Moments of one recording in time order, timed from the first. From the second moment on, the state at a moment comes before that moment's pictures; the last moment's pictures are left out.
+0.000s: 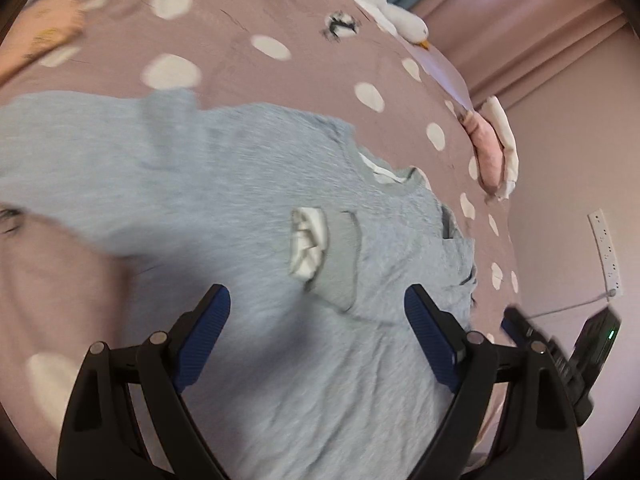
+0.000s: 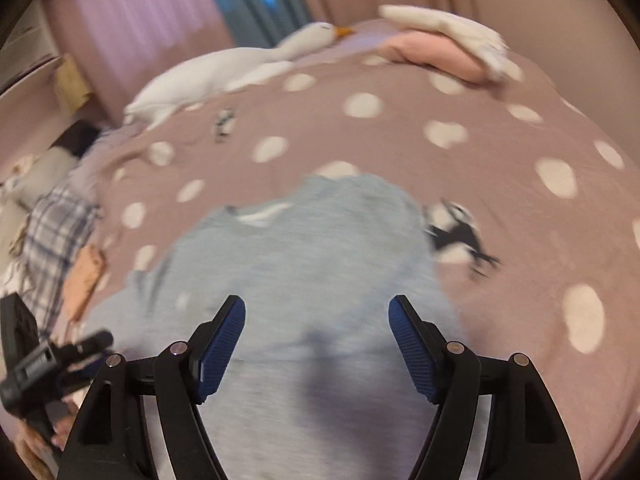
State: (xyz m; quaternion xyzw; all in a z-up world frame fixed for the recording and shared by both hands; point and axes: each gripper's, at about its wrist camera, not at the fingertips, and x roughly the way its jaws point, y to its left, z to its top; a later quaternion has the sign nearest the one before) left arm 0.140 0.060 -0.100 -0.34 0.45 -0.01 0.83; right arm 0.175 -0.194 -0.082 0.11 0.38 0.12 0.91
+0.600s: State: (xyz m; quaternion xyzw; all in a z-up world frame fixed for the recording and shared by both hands) left arm 0.210 0.006 -0.145 -0.20 0.50 0.03 0.84; right arm 0.188 -0.239 -0.124 0.16 0.42 0.08 0.89
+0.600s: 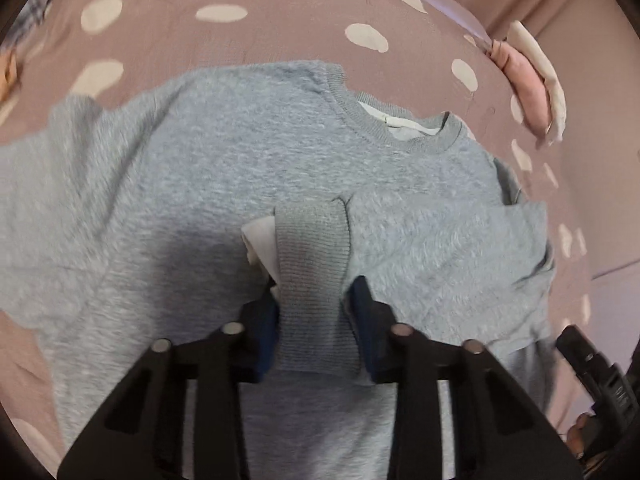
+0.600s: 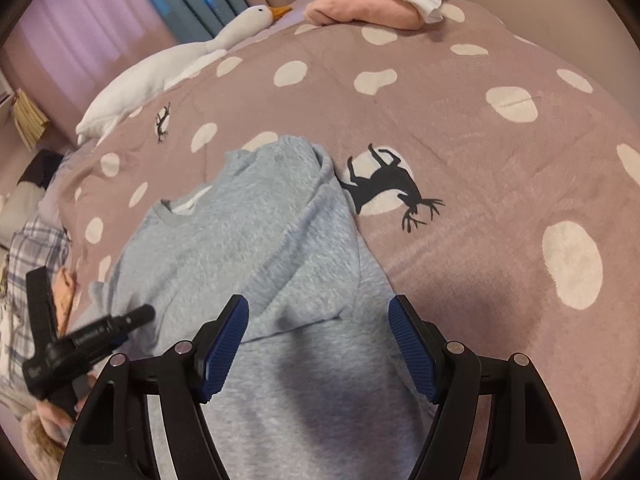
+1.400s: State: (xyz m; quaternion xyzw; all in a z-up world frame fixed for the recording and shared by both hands) left arm 0.187 0.064 -0.088 -0.20 0.47 0.06 0.86; right arm 0.201 -0.198 -0.140 0.13 0.45 0.11 0.88
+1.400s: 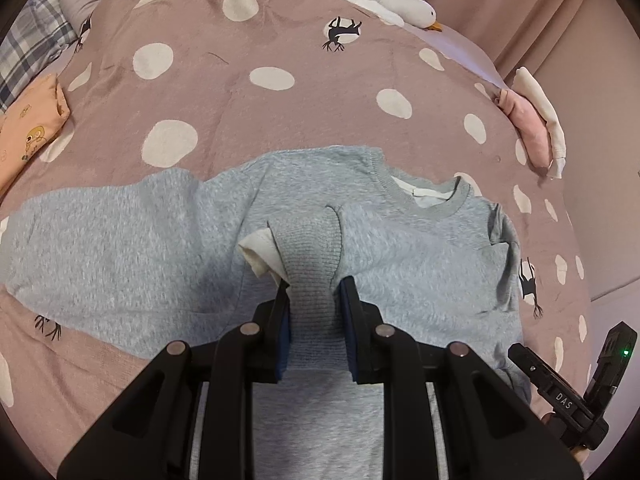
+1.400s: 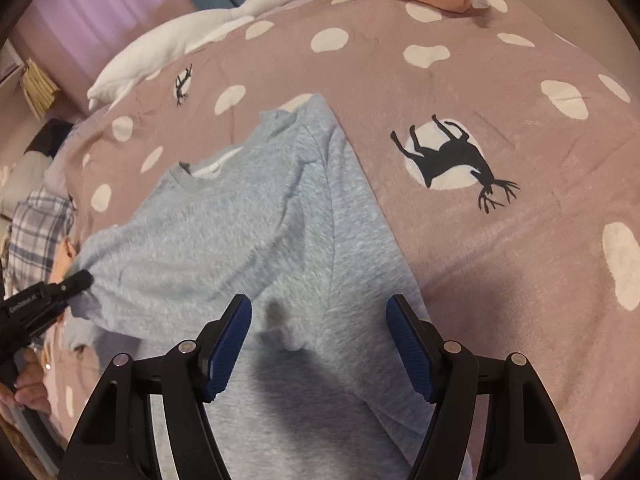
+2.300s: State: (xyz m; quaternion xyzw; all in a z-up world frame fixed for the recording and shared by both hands) left arm 0.188 0.078 -0.149 -0.23 0.51 0.08 0.83; right arm 0.207 -0.189 -0.152 0.12 0.47 0.10 0.87
